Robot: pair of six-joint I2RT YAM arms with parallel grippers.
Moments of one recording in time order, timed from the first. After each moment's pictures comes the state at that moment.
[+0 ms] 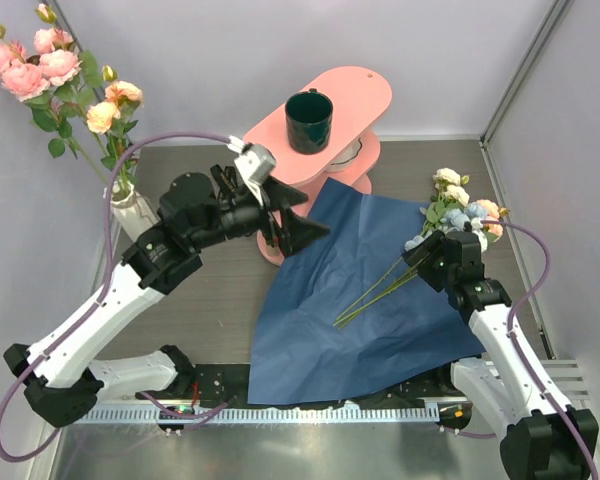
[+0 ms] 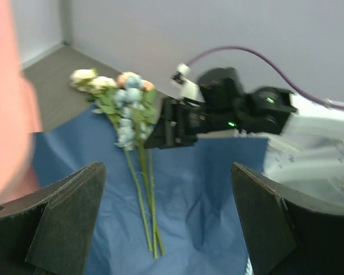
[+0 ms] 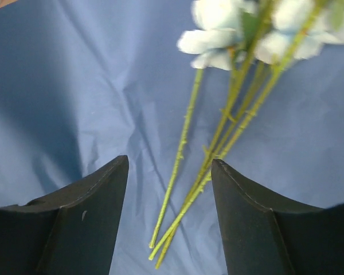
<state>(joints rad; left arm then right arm) -0.74 1.10 1.33 -0.25 0.37 -0.29 0.11 0.80 0.57 -0.45 -0.03 0.80</state>
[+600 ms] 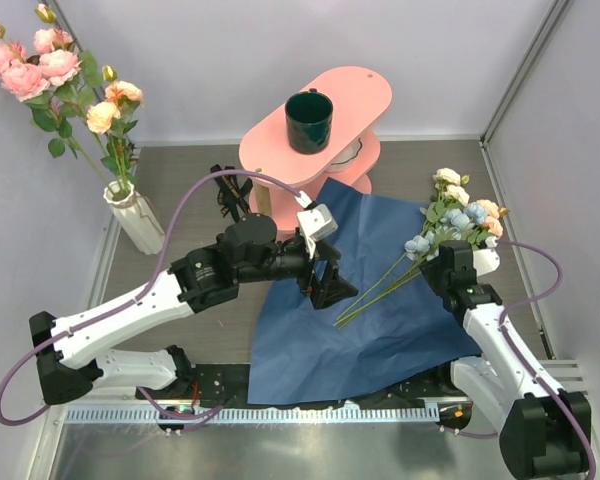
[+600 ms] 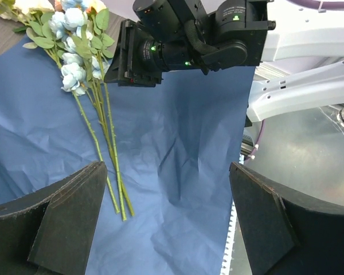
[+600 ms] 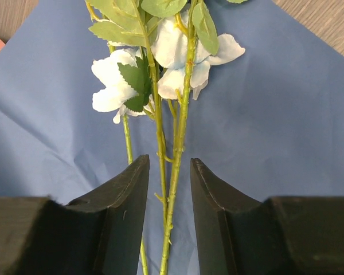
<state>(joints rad) -1.08 1.16 1.18 -0.25 0.27 -0.20 0.10 0.83 0.44 -0.40 0.29 1.05</state>
